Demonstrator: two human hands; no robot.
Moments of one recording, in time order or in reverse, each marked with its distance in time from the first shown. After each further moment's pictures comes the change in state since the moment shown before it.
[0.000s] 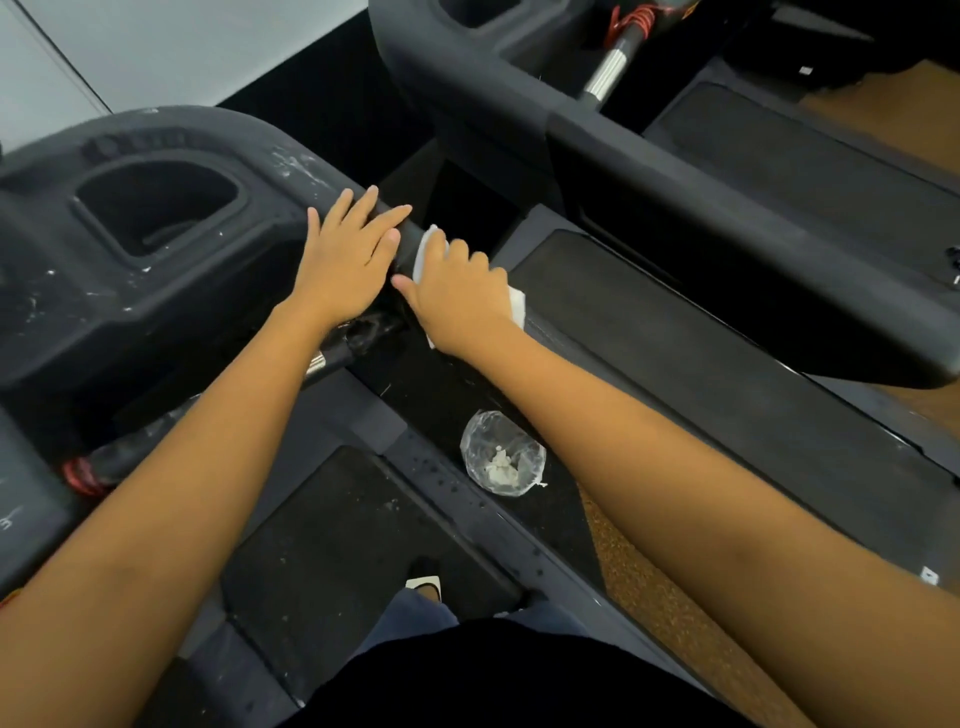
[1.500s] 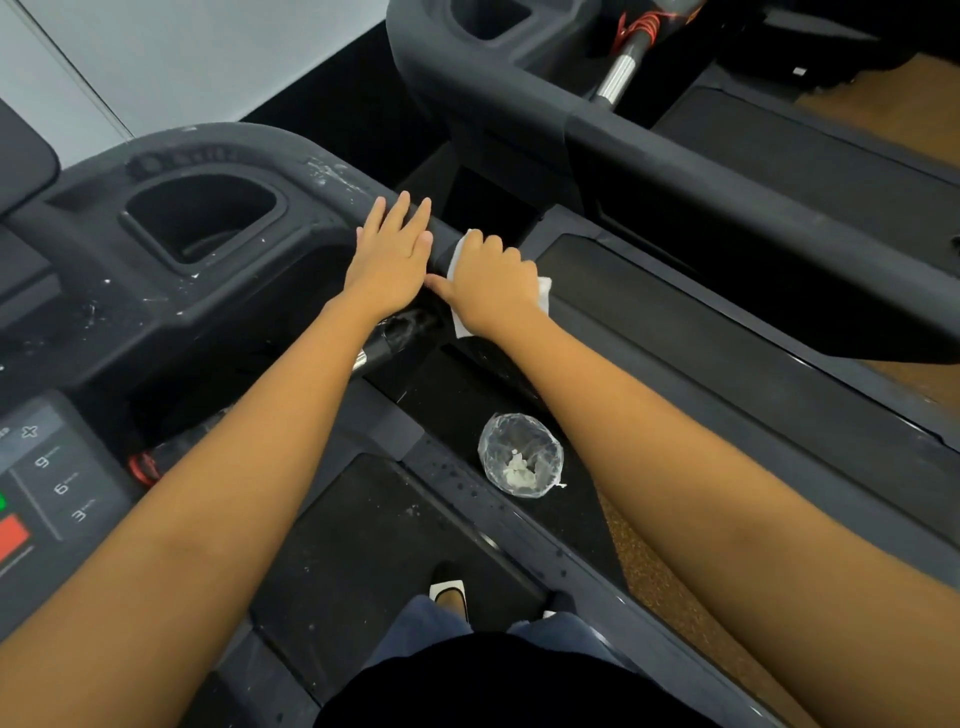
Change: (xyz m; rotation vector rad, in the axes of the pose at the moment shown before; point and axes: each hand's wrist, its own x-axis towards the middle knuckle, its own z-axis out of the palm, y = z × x) left_hand 0.004 0.000 0.004 -0.121 -0.082 -0.052; right_hand 0.008 -0.012 -0.008 0.089 -0.077 0.153
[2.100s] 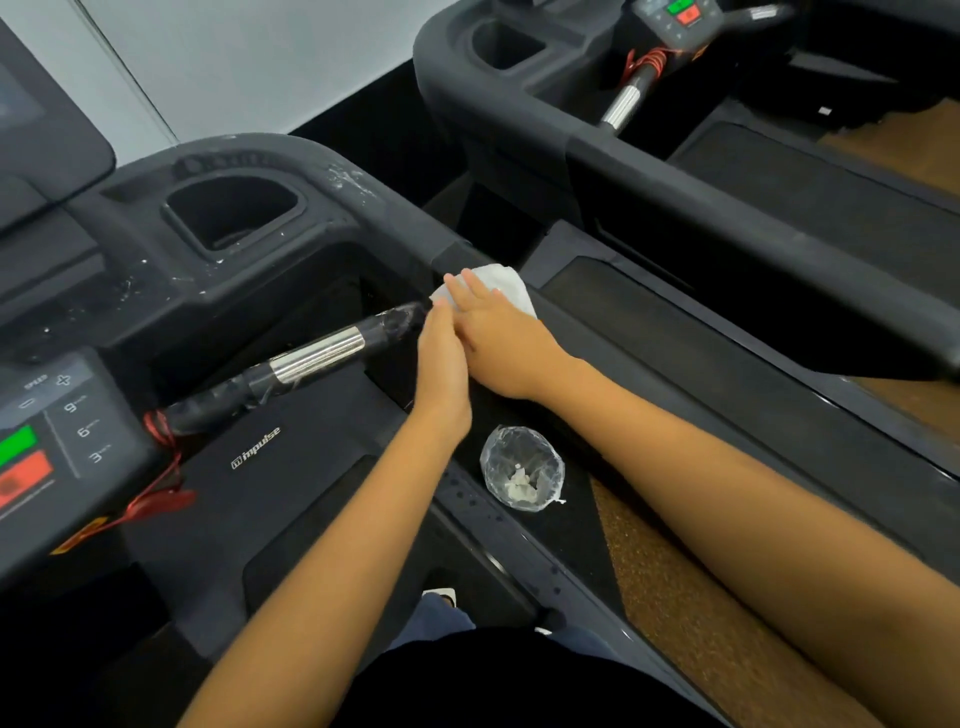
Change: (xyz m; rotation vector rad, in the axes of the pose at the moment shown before) left_hand -0.124 0.113 0.039 -1.475 0.281 -0.431; right_hand -0.073 0.043 -0.017 0.052 -0.124 -0.613
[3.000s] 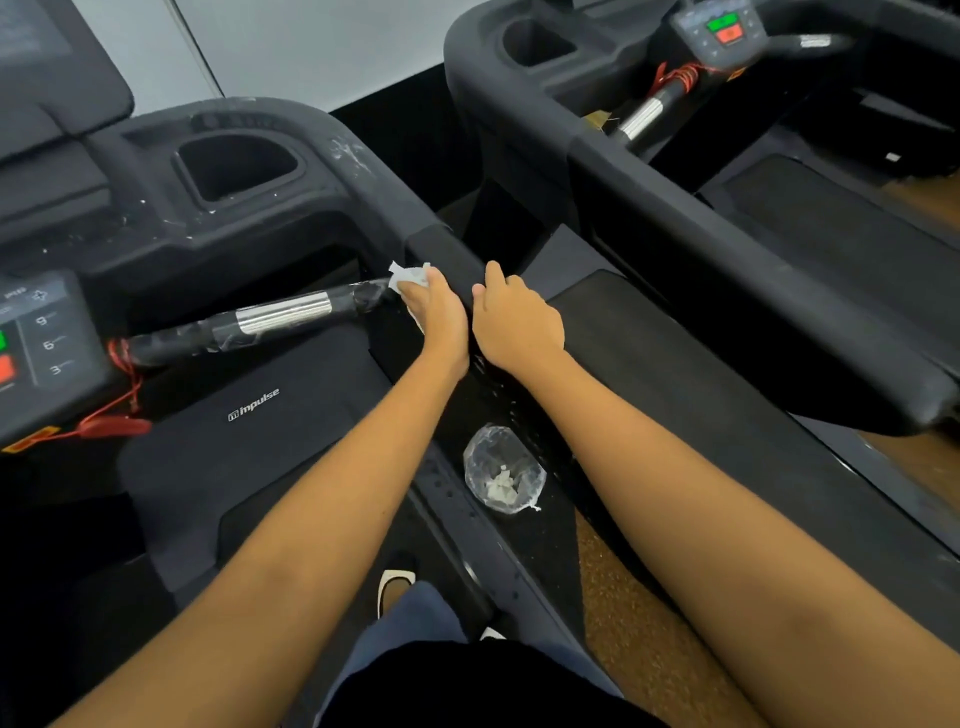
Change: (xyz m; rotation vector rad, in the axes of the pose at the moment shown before) left_hand 0.068 -0.050 0.048 0.022 0.380 -0.033; right_hand -0.022 0.049 0.002 0.064 0.154 0.350
